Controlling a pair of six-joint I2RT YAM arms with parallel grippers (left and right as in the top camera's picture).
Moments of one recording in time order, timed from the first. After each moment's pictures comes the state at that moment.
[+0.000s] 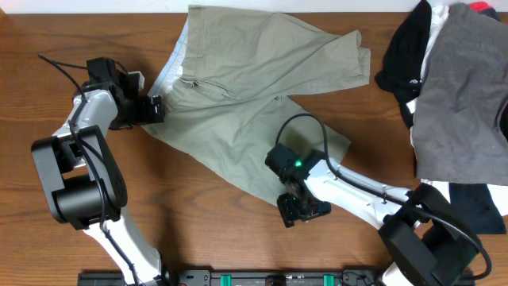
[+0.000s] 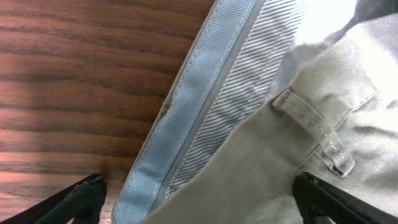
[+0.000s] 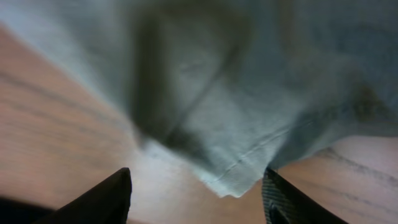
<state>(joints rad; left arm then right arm) 0.26 2.05 1.35 -0.58 0.20 0.14 0.78 1.73 0.94 -0.93 -0.15 0.47</state>
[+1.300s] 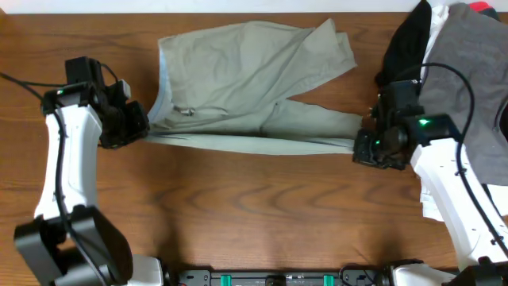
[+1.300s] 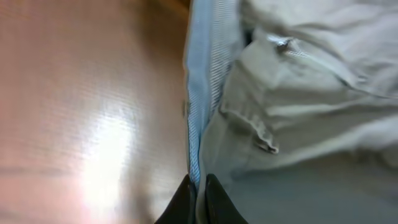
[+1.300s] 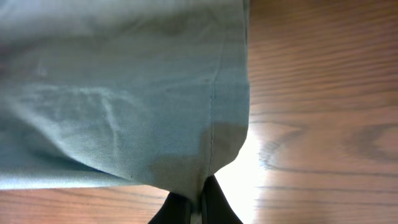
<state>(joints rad) 0.25 1.62 1.34 -1.11 0.25 -0.14 0.13 1.42 1.11 -1.07 -0.10 0.37</state>
